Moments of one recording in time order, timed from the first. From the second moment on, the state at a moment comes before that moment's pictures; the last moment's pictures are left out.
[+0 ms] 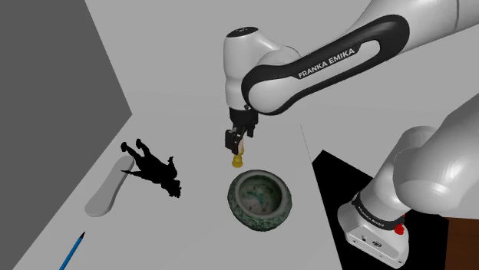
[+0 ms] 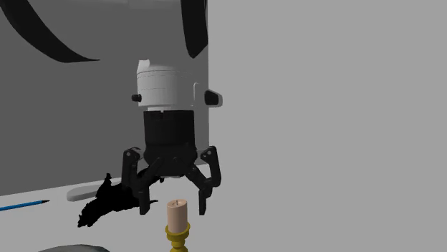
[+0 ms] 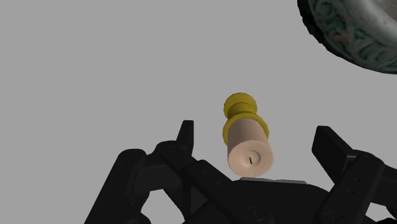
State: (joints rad) arm 0.13 -0.17 0.27 -2.38 0.04 2.15 0.21
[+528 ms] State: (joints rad) arm 0.13 -0.13 0.27 -2.42 0.03 2.23 0.22
